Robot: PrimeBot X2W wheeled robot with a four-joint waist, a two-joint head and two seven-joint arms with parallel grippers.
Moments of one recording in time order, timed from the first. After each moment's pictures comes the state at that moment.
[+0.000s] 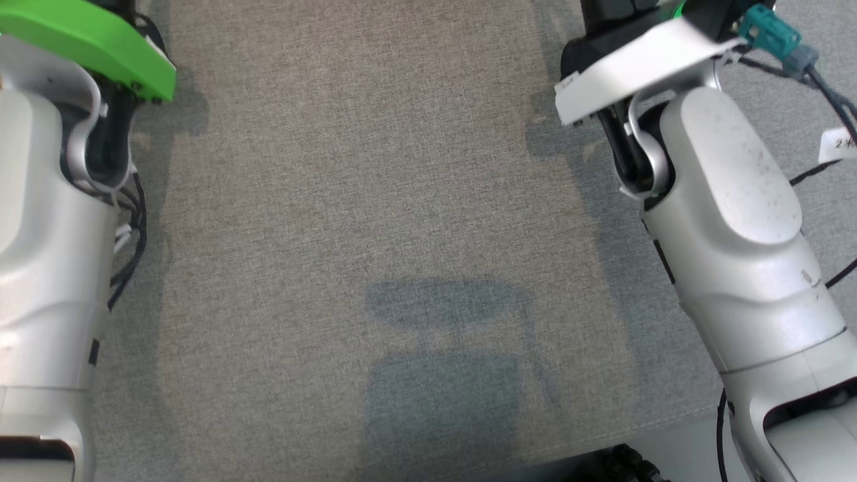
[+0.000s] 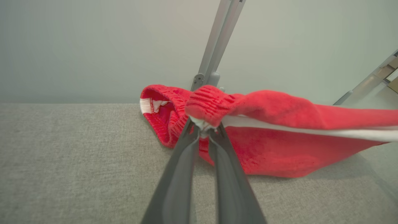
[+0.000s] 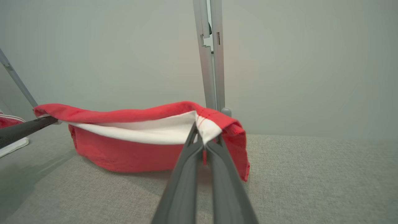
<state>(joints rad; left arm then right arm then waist) -1.02 0.30 -0.30 0.60 -0.66 -0.13 -0.03 -0.97 -0.08 0.30 0.50 0.34 0.13 -0.26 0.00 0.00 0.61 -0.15</state>
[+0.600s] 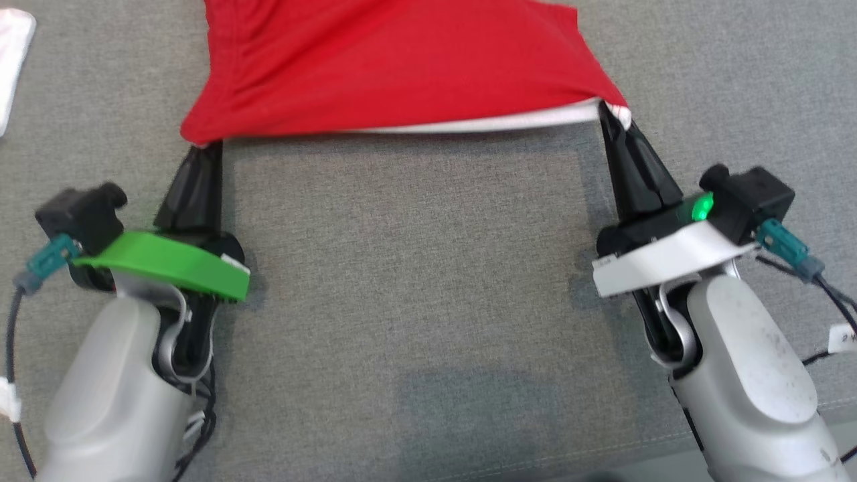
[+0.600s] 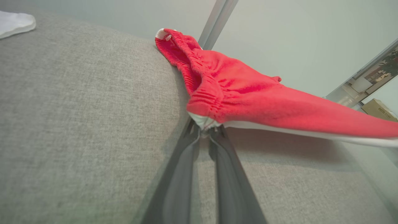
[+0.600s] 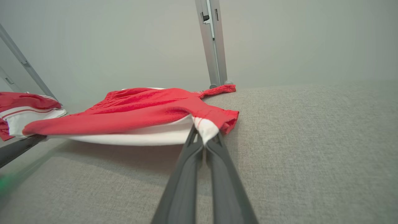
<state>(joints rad) -0.58 0.31 -0.35 0.41 -0.80 -0.13 -0.24 -0.51 -0.12 0.23 0.21 0.32 0.13 -0.26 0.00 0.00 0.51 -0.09</state>
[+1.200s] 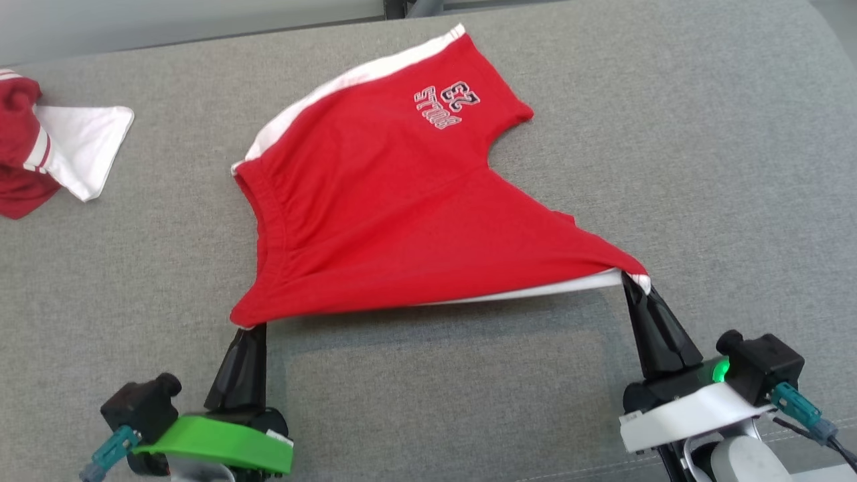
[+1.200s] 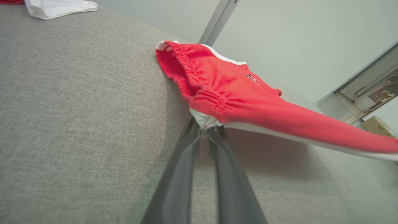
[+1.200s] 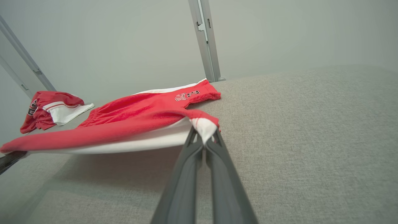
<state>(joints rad) -0.08 0.20 -0.27 0.18 -0.72 -0.07 -0.26 -0.05 -0.11 0.16 0.01 0.29 0.13 -0.26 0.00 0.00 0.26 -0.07</state>
